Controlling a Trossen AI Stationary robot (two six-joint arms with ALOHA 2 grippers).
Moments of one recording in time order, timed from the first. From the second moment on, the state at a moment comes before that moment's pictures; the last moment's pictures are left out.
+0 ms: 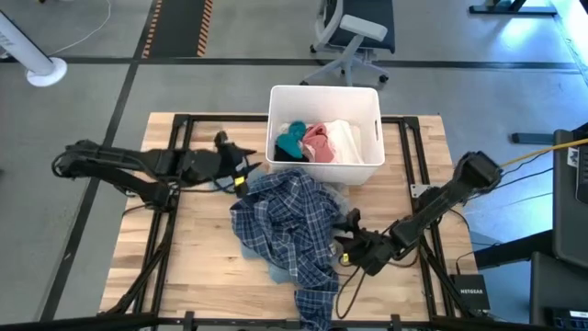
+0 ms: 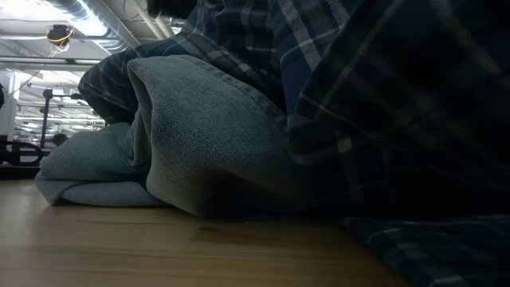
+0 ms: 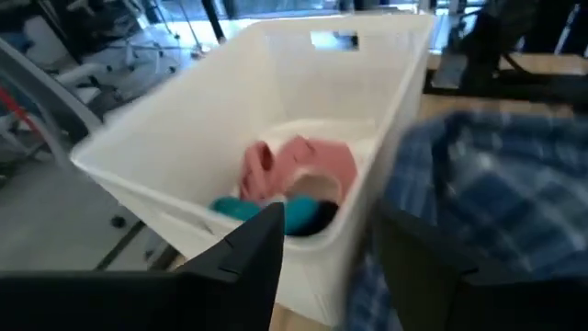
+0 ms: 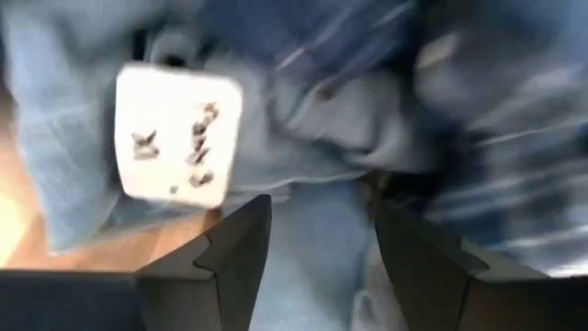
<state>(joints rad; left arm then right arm) -0.10 1.06 0.98 -0.35 -0.62 -0.07 0.69 1.54 0.68 -0.13 0.77 -0.08</state>
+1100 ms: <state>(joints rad) -0.28 1.02 0.72 -0.32 -0.65 -0.18 0.61 1.23 0.91 -0.44 0.75 0.02</state>
